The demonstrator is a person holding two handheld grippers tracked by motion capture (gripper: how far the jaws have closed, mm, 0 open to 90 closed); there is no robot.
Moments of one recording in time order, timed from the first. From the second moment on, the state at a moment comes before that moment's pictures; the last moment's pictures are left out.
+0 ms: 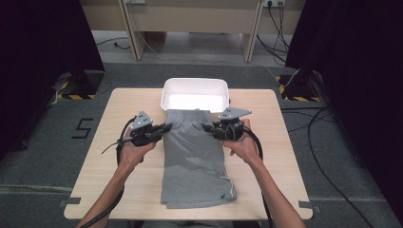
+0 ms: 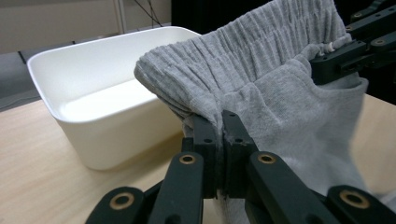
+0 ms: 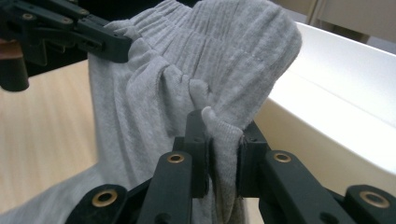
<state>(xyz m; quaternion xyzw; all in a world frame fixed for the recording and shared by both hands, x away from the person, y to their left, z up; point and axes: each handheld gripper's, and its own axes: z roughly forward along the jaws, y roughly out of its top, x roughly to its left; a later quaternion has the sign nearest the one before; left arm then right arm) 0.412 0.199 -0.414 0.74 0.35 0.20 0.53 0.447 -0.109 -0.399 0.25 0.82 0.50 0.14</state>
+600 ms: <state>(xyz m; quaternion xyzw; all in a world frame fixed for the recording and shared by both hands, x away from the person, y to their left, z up) 0.331 0.188 -0.477 0.77 0.33 0.14 0.53 0.368 -0.129 -0.452 0.22 0.86 0.45 0.14</state>
